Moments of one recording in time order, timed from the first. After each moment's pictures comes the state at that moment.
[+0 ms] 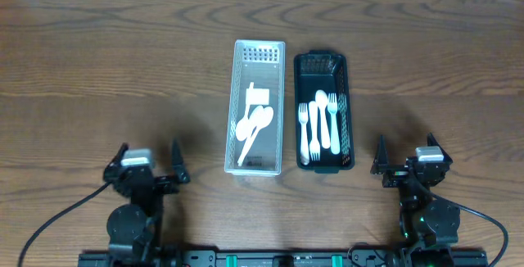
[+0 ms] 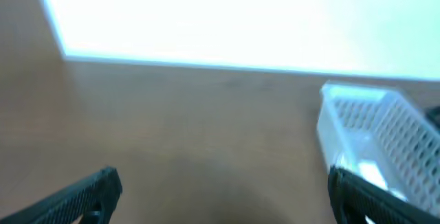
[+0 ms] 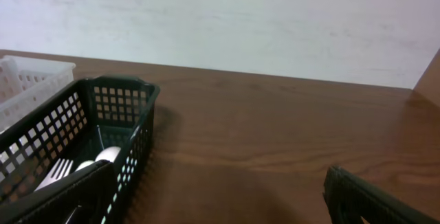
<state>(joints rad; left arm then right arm) -0.11 0.01 0.19 -0.31 -0.15 -0.05 0.08 0.01 0.01 -0.06 0.07 -0.03</state>
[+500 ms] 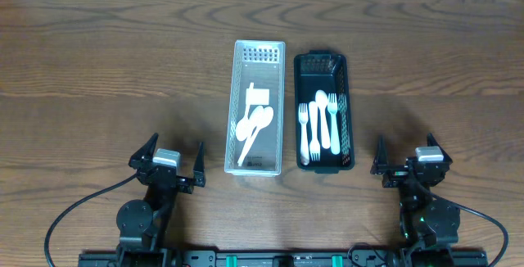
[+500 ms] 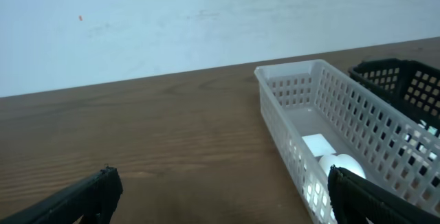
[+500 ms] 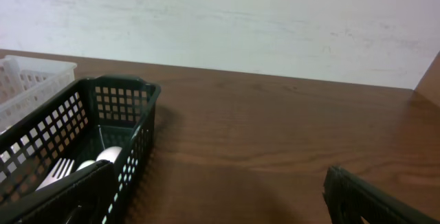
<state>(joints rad) -0.07 0.01 0.03 -0.11 0.14 0.07 0.08 0.01 0.01 -0.06 0.07 -0.03</state>
